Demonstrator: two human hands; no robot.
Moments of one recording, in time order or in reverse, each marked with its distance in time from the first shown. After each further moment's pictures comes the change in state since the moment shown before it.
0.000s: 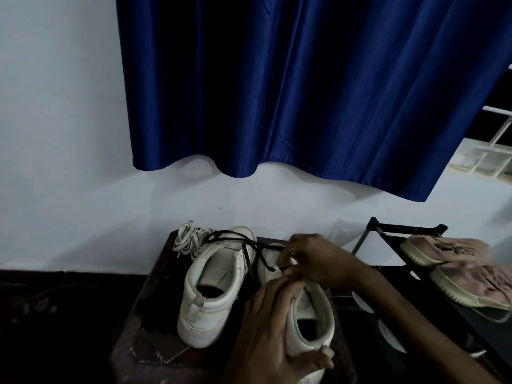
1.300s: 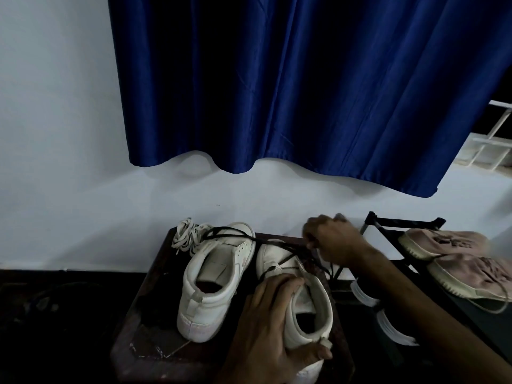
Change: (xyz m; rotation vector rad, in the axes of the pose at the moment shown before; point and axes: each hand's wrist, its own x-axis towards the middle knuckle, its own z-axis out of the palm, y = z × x) left_hand -0.002 -0.005 0.003 0.002 0.039 0.047; right_hand 0.000 0.038 -0.004 -0.476 0.037 0.156
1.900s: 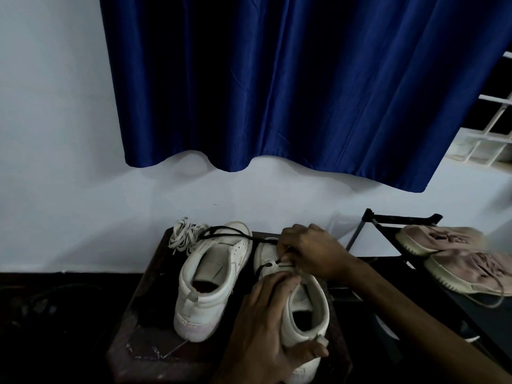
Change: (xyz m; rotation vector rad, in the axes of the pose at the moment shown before) left_hand 0.002 0.000 0.000 -0.013 -0.029 0.006; right_hand 0.001 -0.024 0.013 0.212 0.111 -0.205
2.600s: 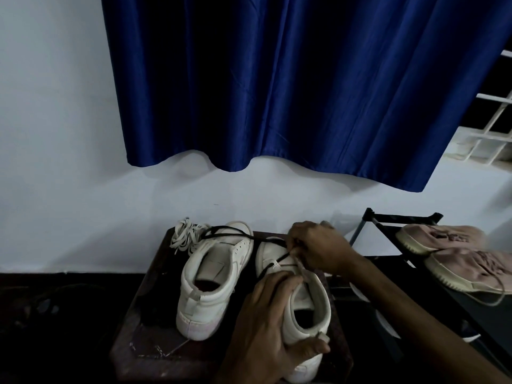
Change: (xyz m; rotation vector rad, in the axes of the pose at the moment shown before) left_hand 0.001 0.001 -0.001 -0.017 -0.003 0.011; right_hand -0.005 0.011 0.000 0.022 0.011 0.171
